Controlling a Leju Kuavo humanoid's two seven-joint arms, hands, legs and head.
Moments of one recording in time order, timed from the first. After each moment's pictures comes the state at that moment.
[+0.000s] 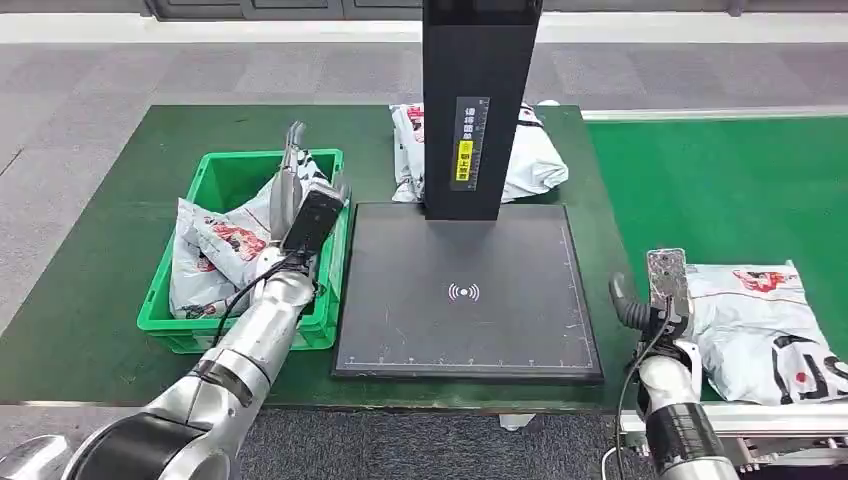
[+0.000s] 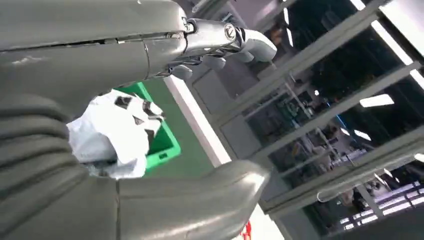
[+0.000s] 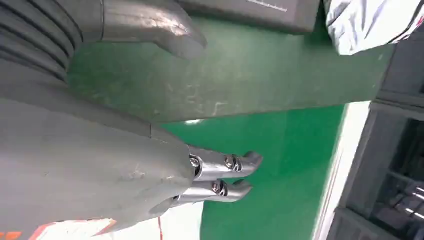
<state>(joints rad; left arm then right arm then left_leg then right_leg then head) -0.75 -0.24 -0.14 -0.60 -0.36 0.54 -0.60 -0.34 -0.10 -0.05 -0.93 0.15 -0.39 -0.40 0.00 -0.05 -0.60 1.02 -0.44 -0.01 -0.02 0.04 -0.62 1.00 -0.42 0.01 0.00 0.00</state>
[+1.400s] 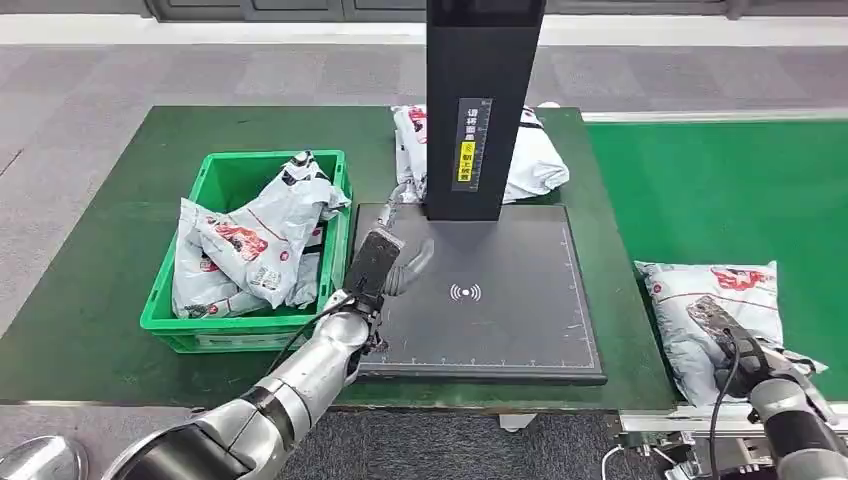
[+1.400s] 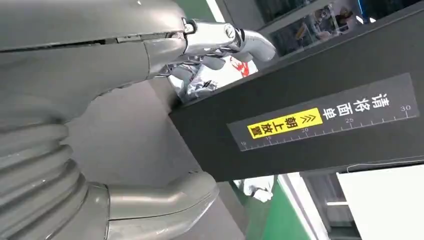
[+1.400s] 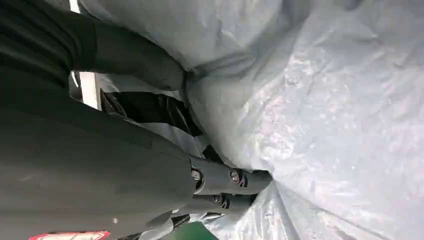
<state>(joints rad) -0.72 -0.34 -0.44 -0.46 0.06 0.32 -0.65 -0.48 -0.42 -0.15 -0.42 0.64 0.17 -0.21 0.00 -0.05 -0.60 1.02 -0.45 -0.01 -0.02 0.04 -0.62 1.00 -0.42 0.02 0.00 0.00</state>
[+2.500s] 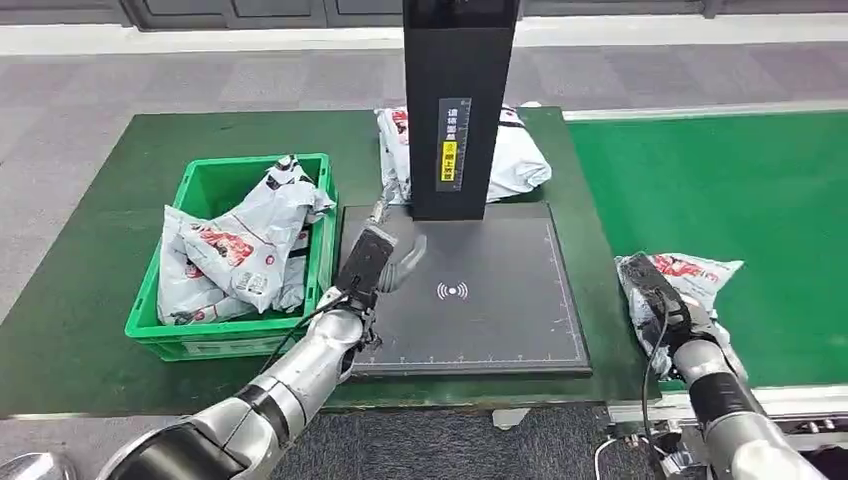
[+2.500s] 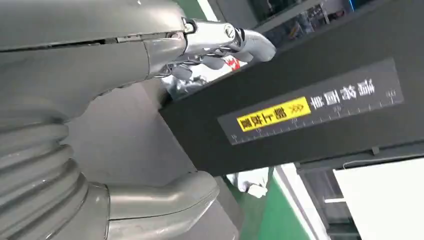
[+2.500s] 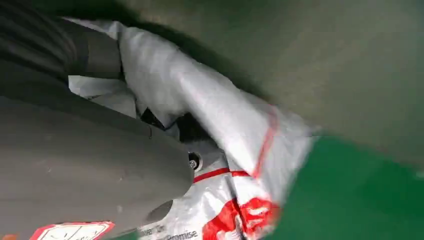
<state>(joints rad) -0.72 -0.31 -0.45 -0.48 0.06 0.35 -0.65 -0.56 -0.20 0.02 -0.51 0.36 0.07 -0.38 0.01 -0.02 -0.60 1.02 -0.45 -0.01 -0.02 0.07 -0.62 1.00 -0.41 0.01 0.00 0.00</state>
